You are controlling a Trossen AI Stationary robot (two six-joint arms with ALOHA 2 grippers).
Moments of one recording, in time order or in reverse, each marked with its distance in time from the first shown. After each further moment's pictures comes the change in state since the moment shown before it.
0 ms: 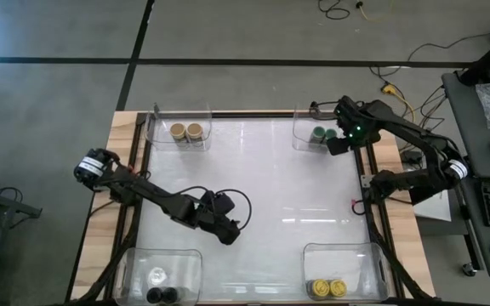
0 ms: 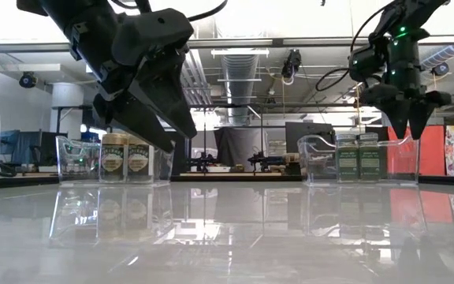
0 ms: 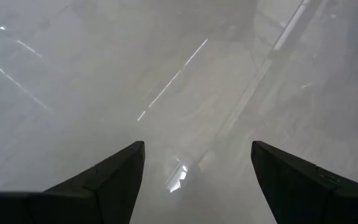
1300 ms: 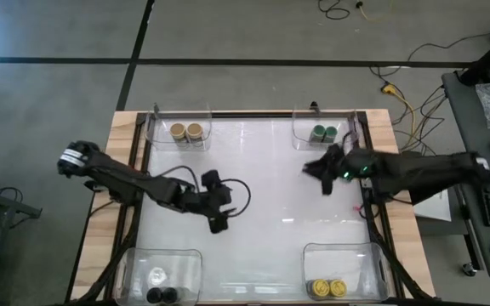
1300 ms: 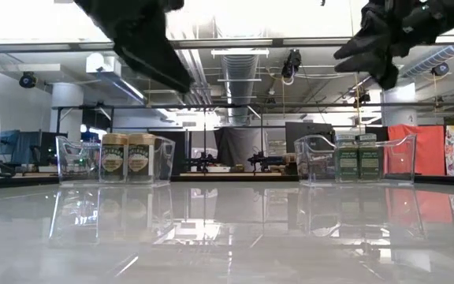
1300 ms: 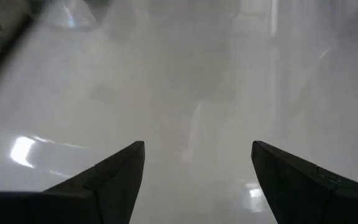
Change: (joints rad) left arm 0.077 -0.207 0.001 -0.041 -0.023 0.627; right arm 0.906 -0.504 -0.416 1.038 0.165 0.217
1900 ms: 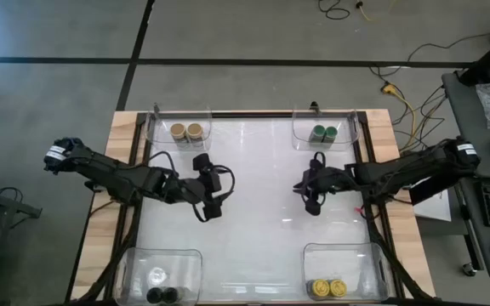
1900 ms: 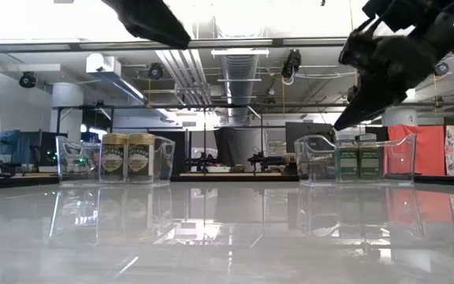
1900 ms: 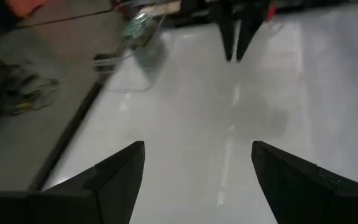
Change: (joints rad) left arm 0.023 -0.183 -0.002 0.019 -0.143 0.225; right arm 0.123 0.340 -0.024 0.061 0.007 -0.277
